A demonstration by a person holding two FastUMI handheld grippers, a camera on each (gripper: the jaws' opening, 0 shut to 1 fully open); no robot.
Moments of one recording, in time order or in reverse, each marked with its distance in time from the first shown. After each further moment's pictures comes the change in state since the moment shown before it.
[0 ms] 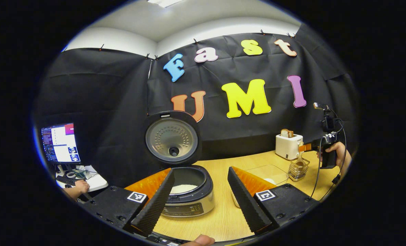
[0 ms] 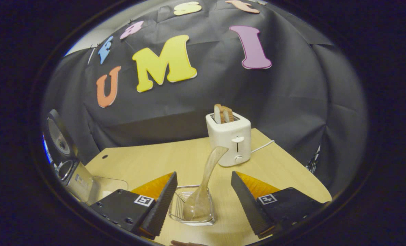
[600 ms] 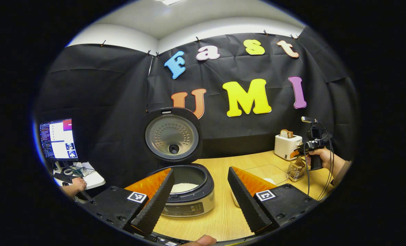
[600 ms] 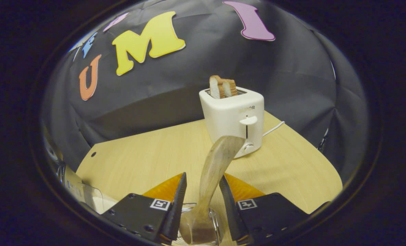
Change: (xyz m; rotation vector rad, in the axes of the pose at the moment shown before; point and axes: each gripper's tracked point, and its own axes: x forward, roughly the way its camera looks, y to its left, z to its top) left arm 0.005 0.006 -0.010 -0.046 0.032 -0.024; right arm 0.075 0.005 -0.020 0.077 0.130 -0.011
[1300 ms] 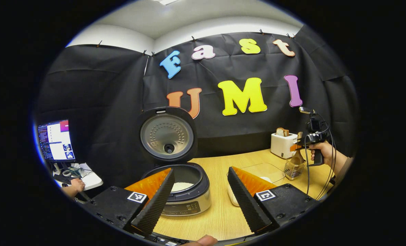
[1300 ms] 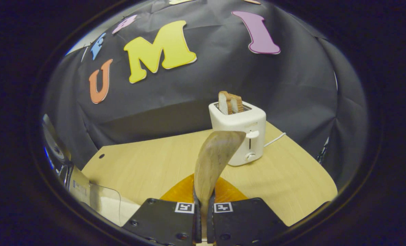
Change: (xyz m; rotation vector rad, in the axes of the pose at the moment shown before) left arm -0.004 -0.009 0.001 0.013 -0.002 -0.030; right arm -0.056 0.022 0.029 -0.055 -0.104 0.053
